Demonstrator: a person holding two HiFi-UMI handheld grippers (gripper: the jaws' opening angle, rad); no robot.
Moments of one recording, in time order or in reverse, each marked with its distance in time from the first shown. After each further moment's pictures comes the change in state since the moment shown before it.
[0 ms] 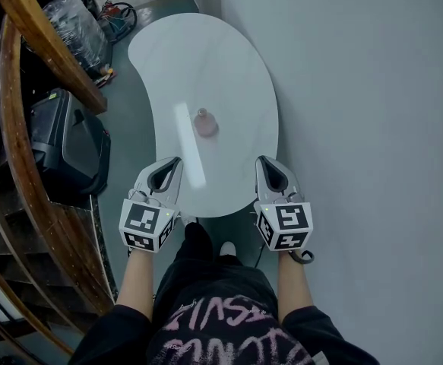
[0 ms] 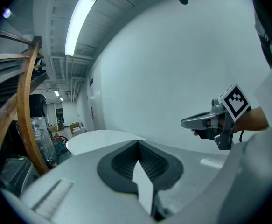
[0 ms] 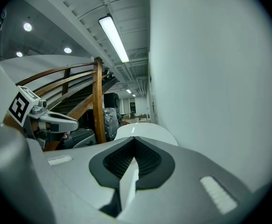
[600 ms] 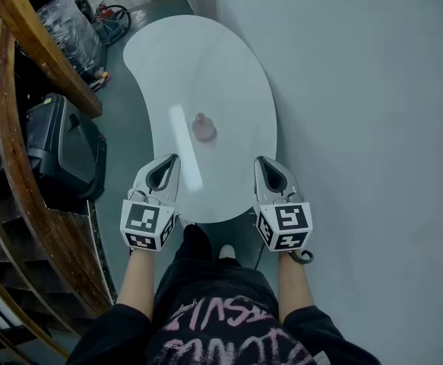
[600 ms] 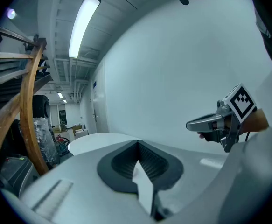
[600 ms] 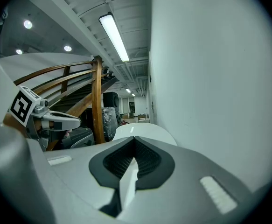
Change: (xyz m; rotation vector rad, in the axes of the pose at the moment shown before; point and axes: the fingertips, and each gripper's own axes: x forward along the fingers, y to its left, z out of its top) left arm 0.012 0.019 0.005 -0.012 -0.044 0.036; right arm 0.012 0.001 0.003 -0.015 0.003 -0.014
